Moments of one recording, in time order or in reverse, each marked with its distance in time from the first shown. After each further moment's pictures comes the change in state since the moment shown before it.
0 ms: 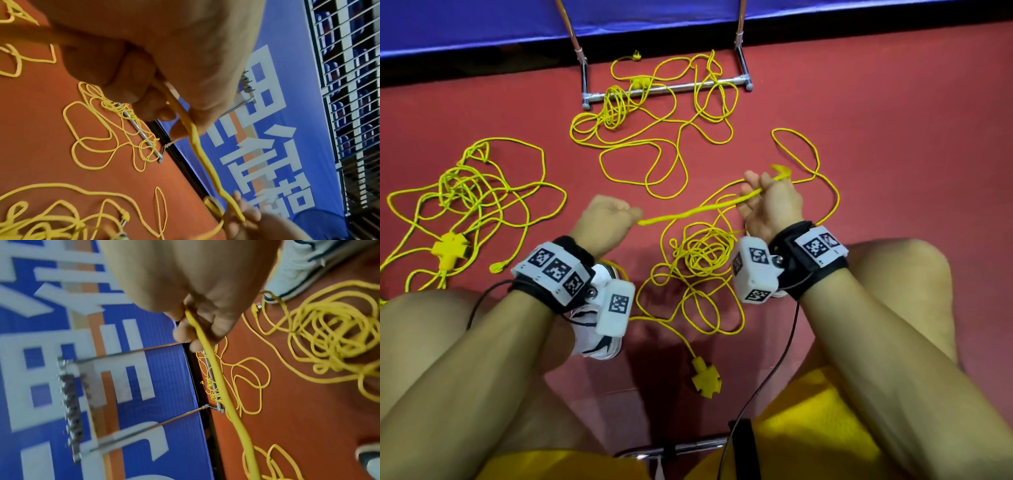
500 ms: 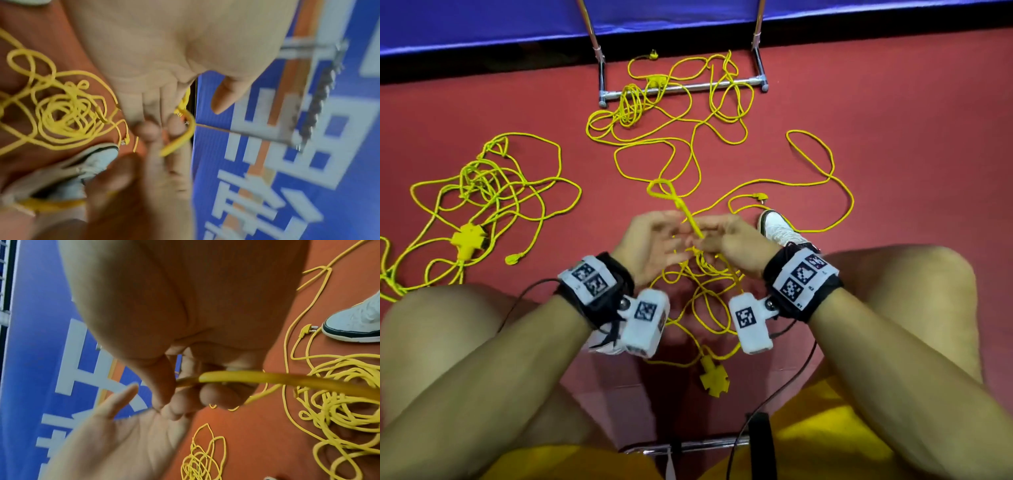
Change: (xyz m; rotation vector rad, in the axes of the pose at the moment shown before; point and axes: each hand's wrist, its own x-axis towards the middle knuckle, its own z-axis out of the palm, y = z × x) left_hand -0.035 0.008 0.035 -0.978 -0.357 -0.330; right_hand -0.038 0.049 -0.008 -0.962 -0.852 -0.055
